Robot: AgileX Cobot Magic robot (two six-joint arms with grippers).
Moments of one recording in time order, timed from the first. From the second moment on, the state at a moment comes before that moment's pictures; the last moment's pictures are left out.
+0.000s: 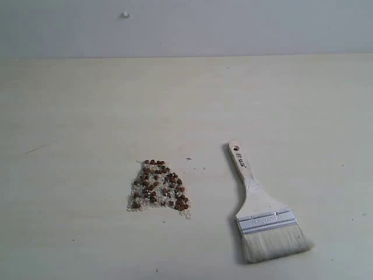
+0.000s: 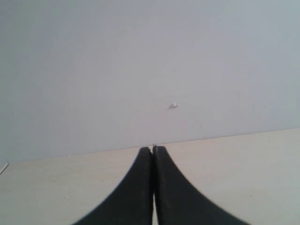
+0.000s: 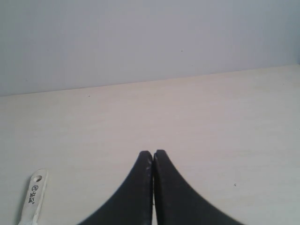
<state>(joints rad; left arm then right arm) -0.13 0.01 -0.12 -0.31 0.14 0.33 0.01 0.01 0.00 -0.10 0.28 0.17</state>
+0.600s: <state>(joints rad) -0.13 0.01 -0.12 -0.31 0.14 0.33 0.01 0.01 0.00 -0.09 0.29 0.17</state>
